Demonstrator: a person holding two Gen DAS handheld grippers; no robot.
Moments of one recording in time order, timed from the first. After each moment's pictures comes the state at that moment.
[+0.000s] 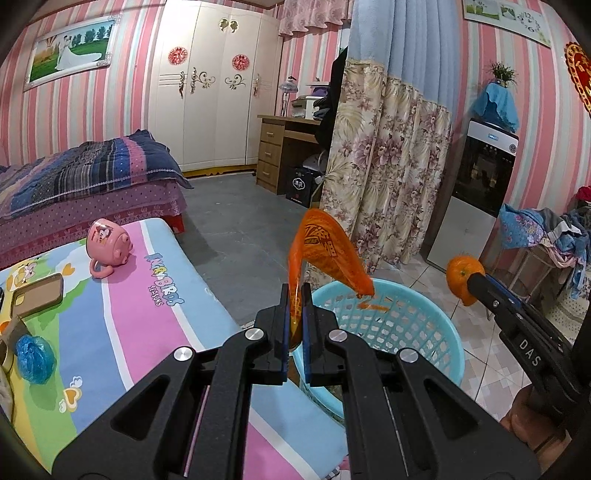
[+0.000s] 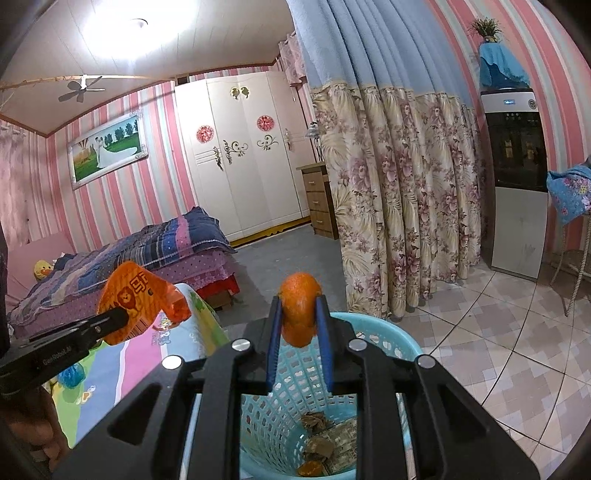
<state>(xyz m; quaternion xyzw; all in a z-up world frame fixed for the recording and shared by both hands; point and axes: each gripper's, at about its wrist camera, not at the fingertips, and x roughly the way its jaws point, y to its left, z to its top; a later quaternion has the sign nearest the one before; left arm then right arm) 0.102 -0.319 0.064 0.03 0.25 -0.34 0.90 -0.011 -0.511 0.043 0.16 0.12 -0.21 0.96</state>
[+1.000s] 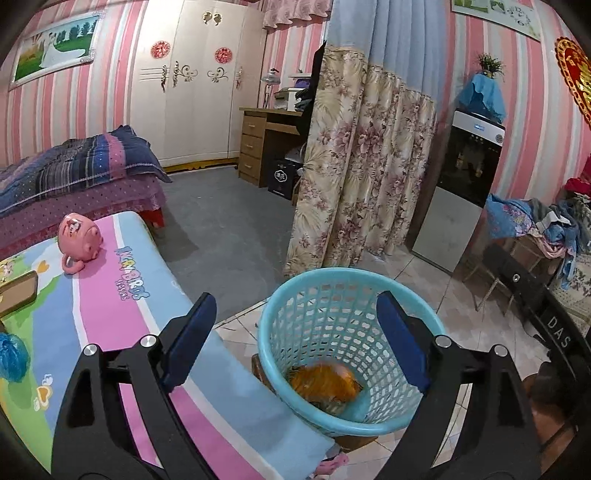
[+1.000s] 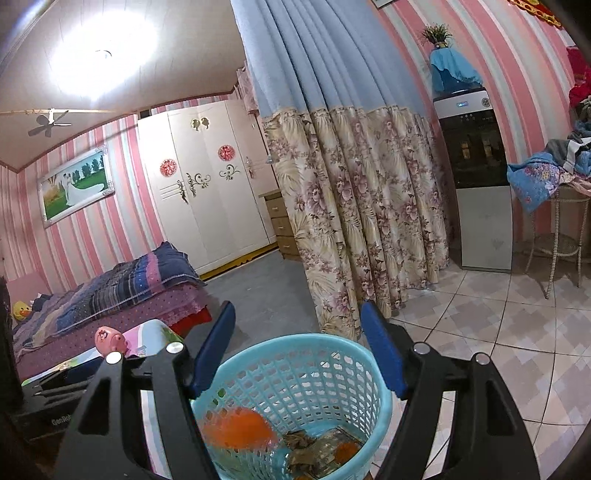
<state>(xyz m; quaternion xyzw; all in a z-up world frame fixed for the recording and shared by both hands) 0.095 -0.345 0.047 0.04 0.26 -0.37 0.89 -0.037 -0.530 0.043 0.19 0.07 -0.28 0.94</state>
